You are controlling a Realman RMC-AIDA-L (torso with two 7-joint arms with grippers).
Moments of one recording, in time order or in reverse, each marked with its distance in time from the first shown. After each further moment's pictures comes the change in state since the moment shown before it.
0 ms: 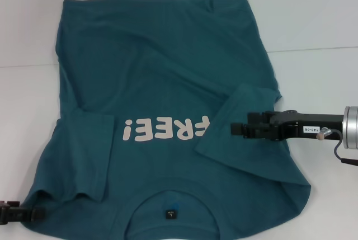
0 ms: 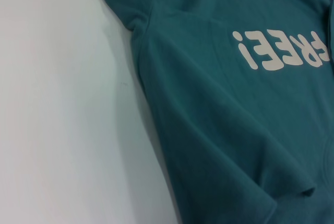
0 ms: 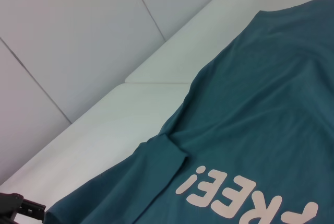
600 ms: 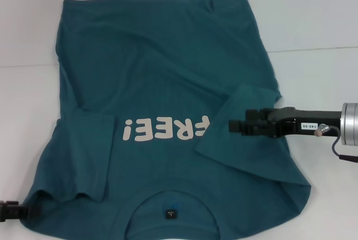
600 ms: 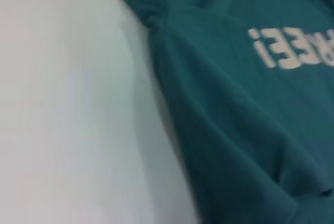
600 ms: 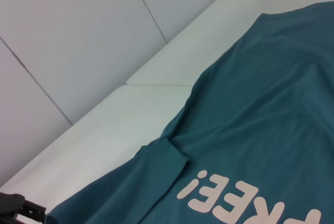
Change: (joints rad) left arm -0.012 0.005 0.006 0.004 0.025 -0.011 -0.040; right arm 0.013 -0.001 0.000 0.000 0.000 0.002 0.003
